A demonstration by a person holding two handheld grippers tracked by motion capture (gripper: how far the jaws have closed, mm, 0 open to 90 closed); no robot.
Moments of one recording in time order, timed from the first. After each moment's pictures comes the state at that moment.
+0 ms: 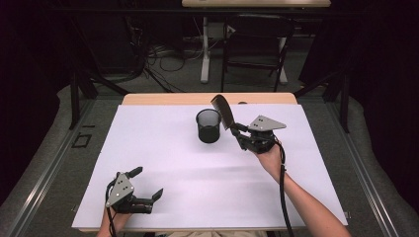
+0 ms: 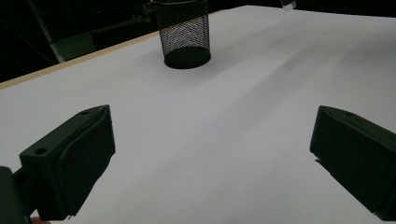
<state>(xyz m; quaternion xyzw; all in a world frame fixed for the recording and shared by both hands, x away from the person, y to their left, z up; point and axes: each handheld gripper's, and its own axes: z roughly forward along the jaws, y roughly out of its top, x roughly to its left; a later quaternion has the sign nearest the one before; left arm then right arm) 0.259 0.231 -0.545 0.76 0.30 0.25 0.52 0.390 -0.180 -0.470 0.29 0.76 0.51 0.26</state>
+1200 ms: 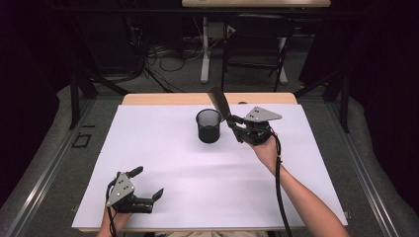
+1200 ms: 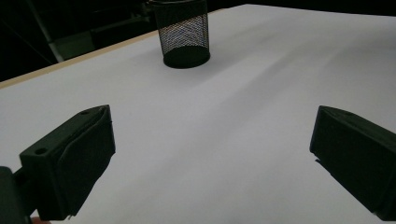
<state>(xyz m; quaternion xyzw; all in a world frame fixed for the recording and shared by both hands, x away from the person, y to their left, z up) 0.260 0.230 -0.545 0.76 0.29 0.25 0.52 0.406 -0.169 -0.454 0.29 0.76 0.52 0.27</state>
